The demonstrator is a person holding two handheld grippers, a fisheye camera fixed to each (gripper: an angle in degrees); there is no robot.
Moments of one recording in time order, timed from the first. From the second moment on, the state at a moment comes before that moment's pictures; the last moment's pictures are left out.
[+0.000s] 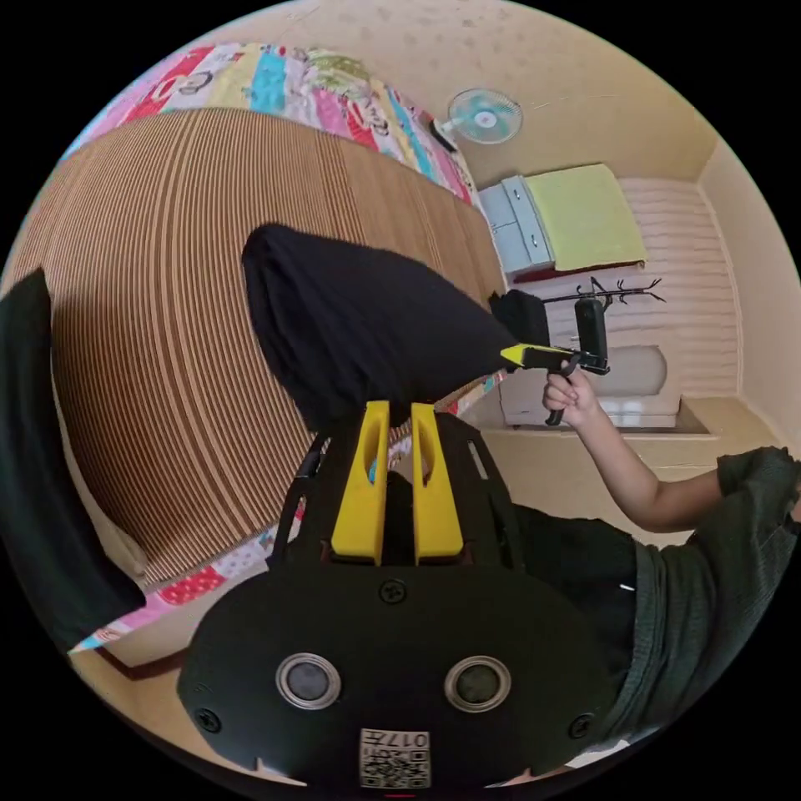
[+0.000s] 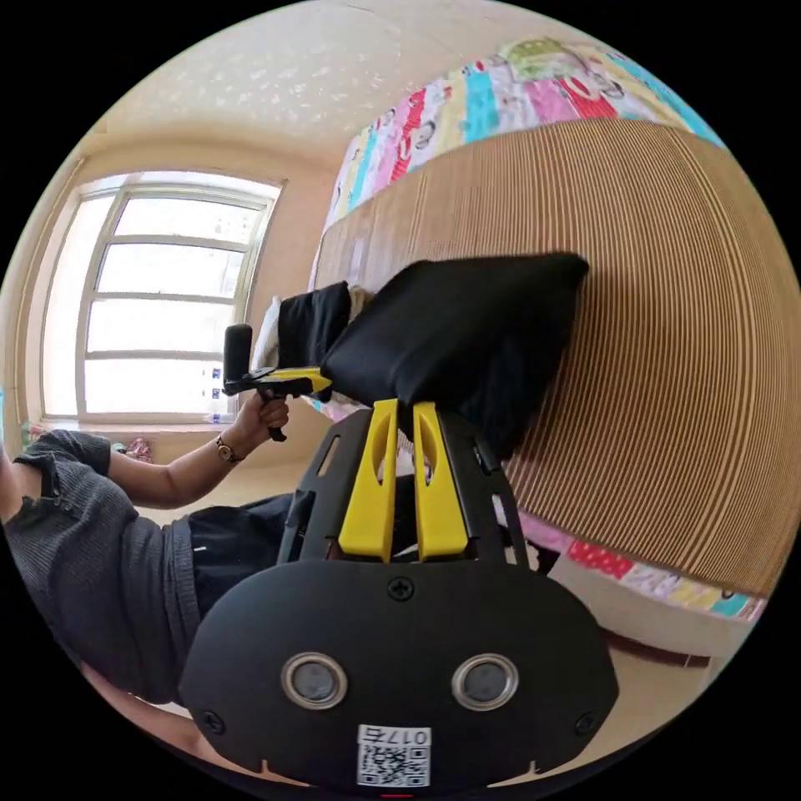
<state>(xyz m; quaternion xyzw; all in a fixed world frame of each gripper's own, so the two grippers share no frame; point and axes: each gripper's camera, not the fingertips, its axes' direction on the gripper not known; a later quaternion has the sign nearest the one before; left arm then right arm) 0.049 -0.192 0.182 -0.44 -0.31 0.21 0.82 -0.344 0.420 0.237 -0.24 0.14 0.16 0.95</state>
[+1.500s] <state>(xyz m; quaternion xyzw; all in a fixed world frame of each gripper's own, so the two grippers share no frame) 0.240 -0.327 -0.066 -0.12 -0.44 0.19 0.87 -0.546 0.326 0.559 -0.35 -0.02 0.04 0.94</state>
